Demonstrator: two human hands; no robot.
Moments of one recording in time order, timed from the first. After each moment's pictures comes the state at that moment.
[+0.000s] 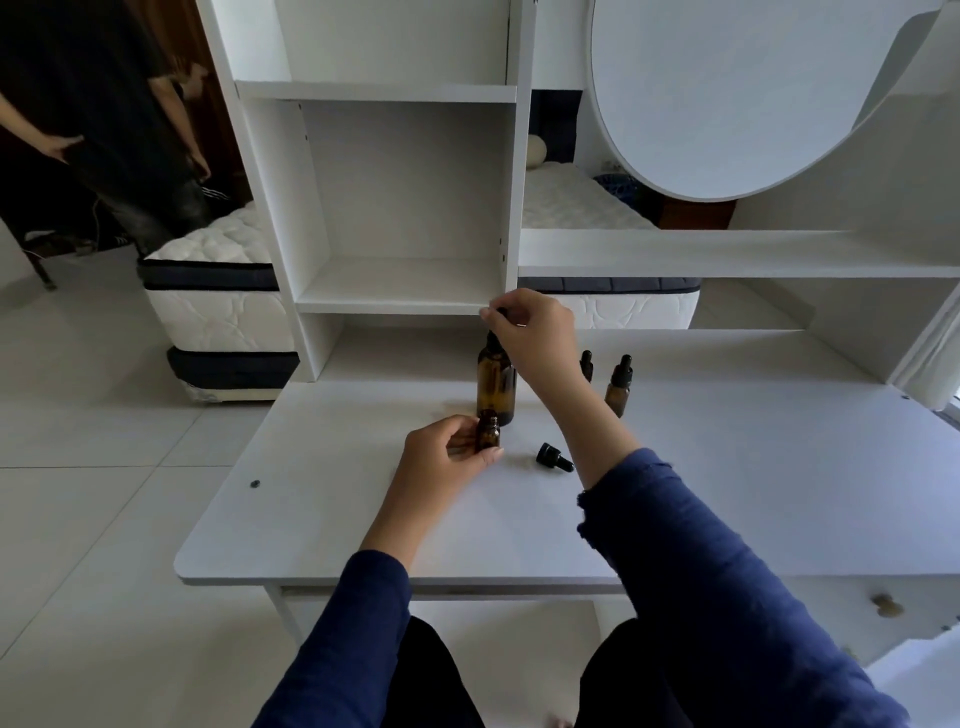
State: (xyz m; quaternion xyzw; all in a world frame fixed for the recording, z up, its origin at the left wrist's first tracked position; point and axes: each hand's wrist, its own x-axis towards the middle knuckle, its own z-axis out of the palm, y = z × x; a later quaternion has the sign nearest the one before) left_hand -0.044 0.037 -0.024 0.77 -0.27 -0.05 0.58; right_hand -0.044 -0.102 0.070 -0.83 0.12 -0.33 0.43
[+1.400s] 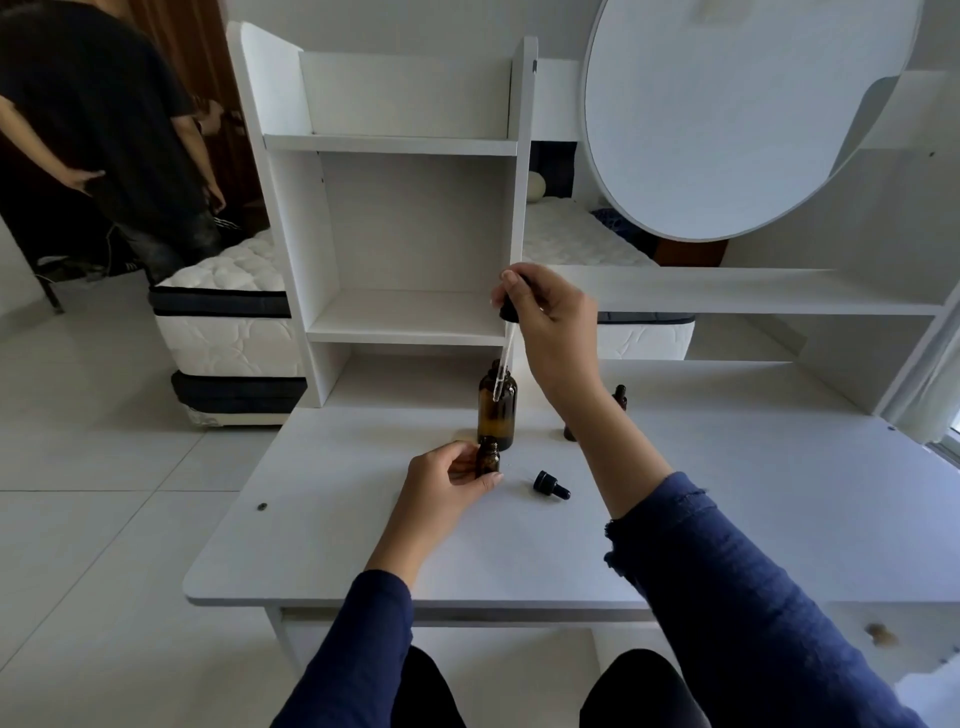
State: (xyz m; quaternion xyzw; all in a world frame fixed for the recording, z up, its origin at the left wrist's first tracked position) left_hand -0.040 0.036 -0.026 0.76 -0.28 -0.05 0.59; right_hand -0.068 -0.090 0.114 -0.73 -0.02 -0.45 0.51
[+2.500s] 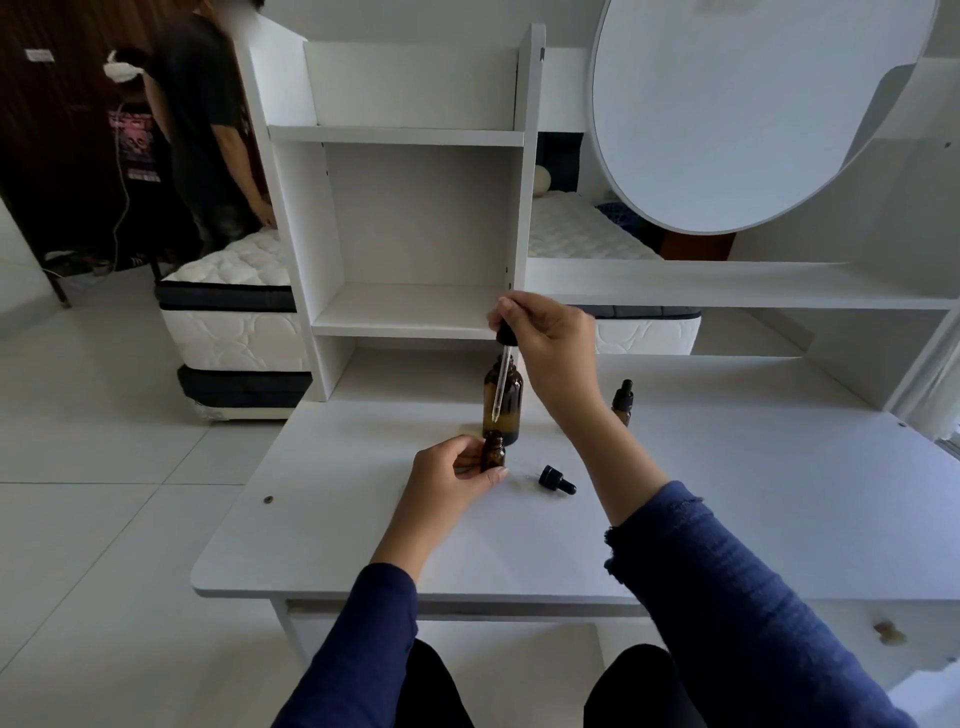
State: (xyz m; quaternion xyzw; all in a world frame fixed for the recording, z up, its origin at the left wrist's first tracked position) left_hand -0.042 0.038 -0.027 0.77 -0.29 -0.04 0.57; right_hand -0.065 -0.092 0.090 -0.77 0.00 -0.43 0.48
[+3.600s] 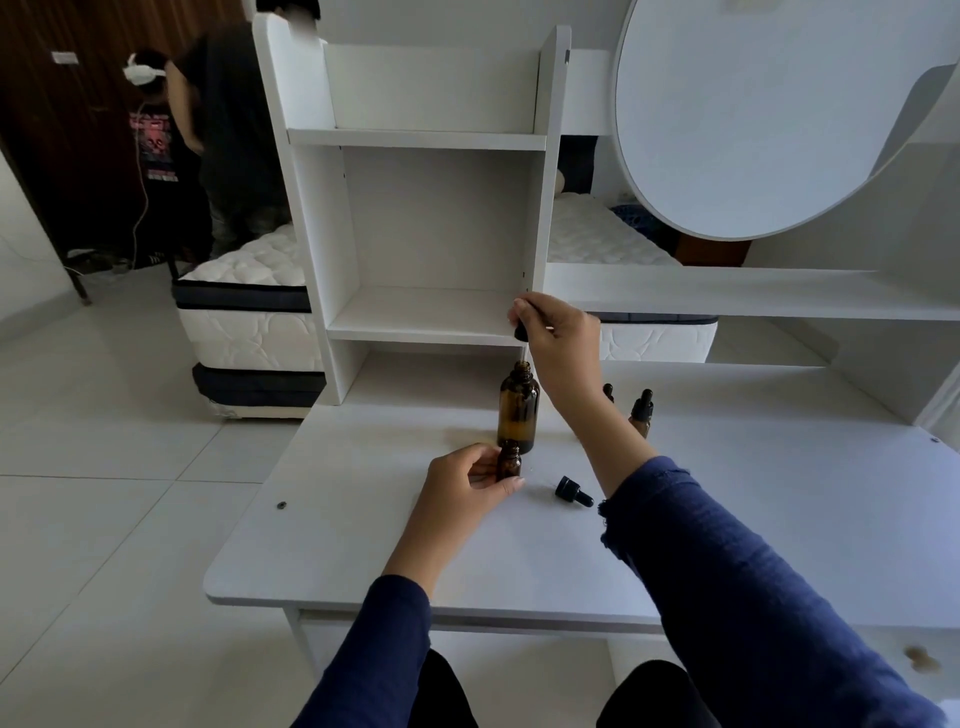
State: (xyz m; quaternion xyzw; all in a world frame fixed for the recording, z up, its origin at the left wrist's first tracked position) left_hand -0.044 0.037 -0.023 0.76 -0.27 -0.06 0.59; right_hand -0.030 -0.106 0.081 -0.79 0.01 -0.43 0.43
